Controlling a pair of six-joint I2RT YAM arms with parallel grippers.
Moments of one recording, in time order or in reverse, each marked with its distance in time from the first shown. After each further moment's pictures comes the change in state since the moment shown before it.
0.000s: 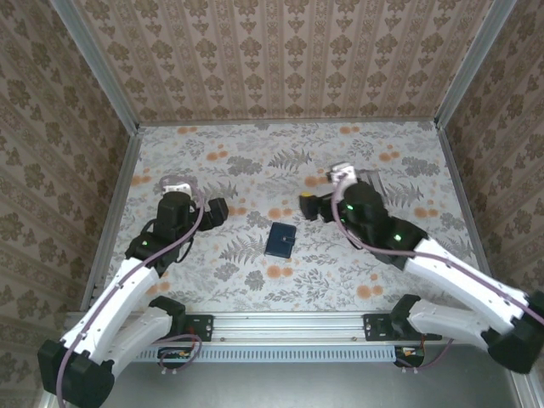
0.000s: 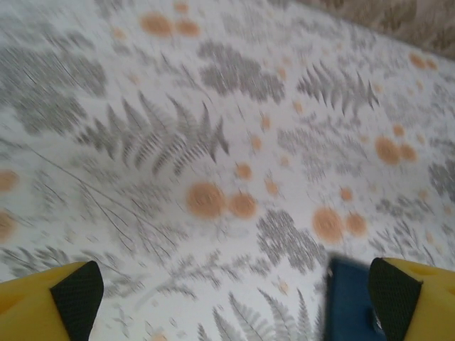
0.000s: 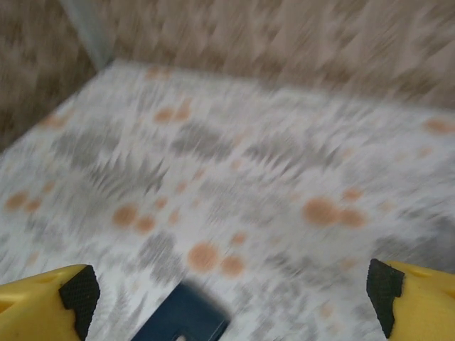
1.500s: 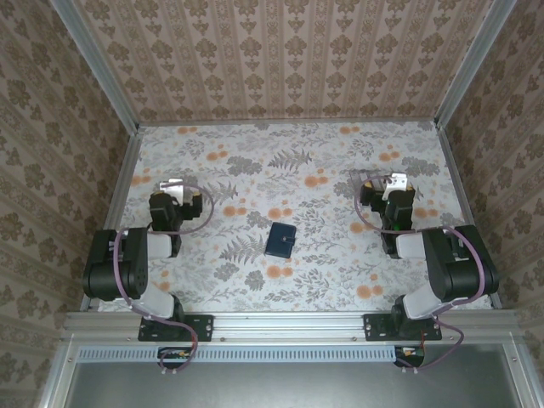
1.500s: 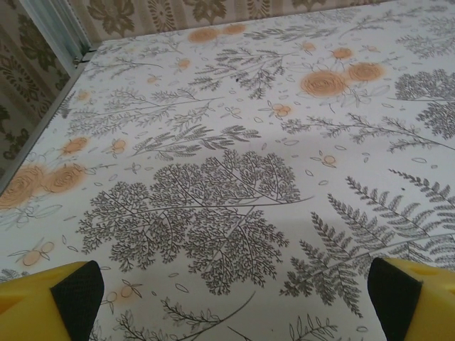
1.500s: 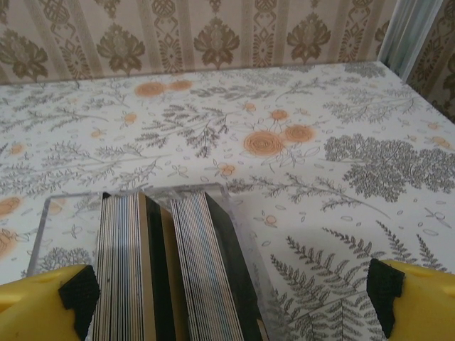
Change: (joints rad) left arm 0.430 0.729 -0.285 1.220 0.109 0.622; right arm -0.701 0.565 -0.477 1.091 -0.140 -0.168
